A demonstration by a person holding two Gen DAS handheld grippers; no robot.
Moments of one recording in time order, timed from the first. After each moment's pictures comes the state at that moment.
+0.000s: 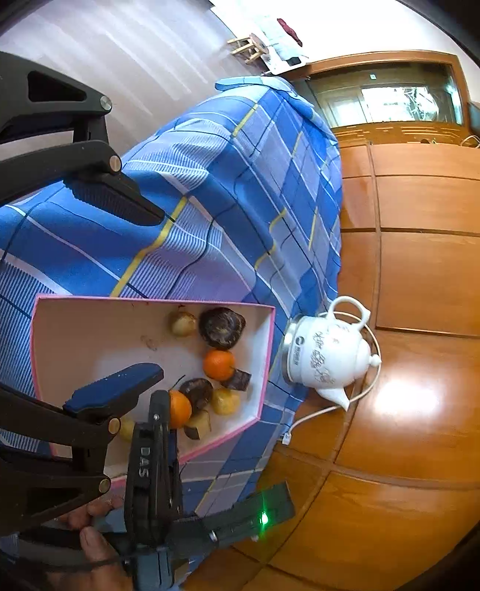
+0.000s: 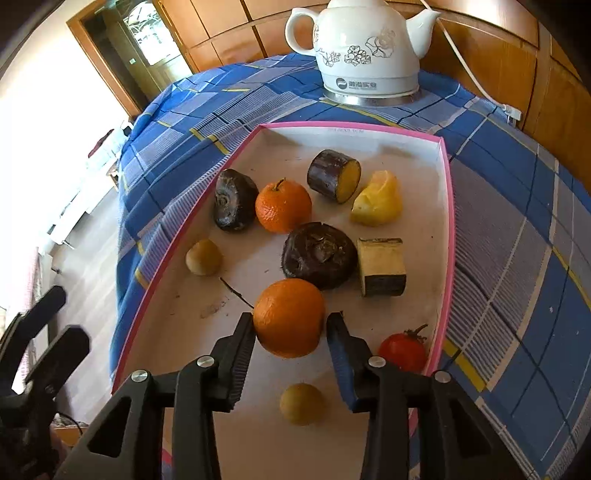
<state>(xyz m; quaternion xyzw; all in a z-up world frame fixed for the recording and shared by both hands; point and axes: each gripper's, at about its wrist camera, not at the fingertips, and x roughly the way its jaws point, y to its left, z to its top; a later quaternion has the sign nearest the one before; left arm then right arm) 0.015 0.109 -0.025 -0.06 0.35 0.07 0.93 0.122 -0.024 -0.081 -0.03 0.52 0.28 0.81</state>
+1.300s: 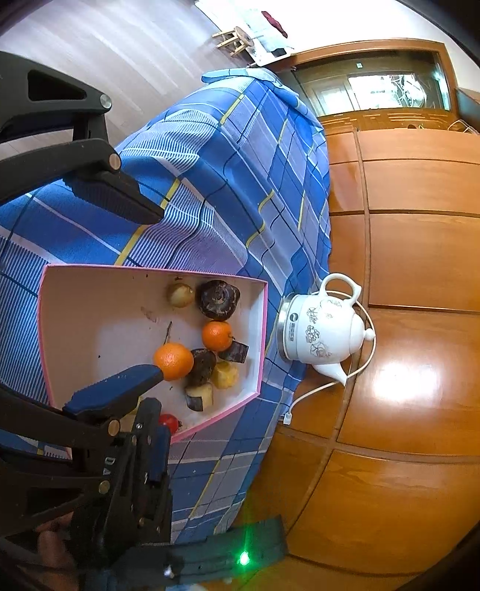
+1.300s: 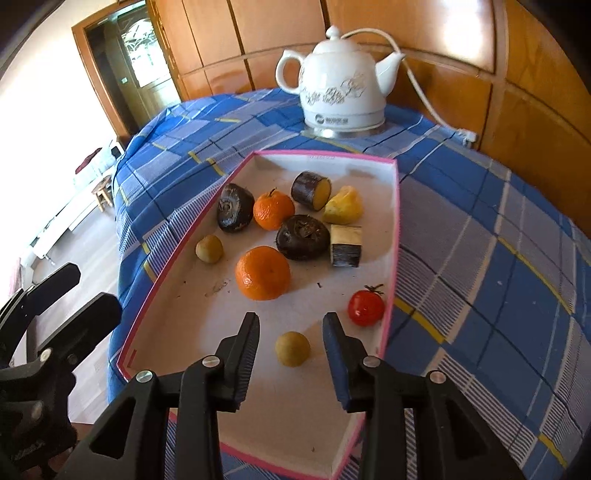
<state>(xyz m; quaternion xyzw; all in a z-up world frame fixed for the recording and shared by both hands) 0.005 0.082 -0.013 -0.05 0.34 0.04 0.94 0.069 -0.046 -0.052 -0.04 0.46 0.23 0.86</state>
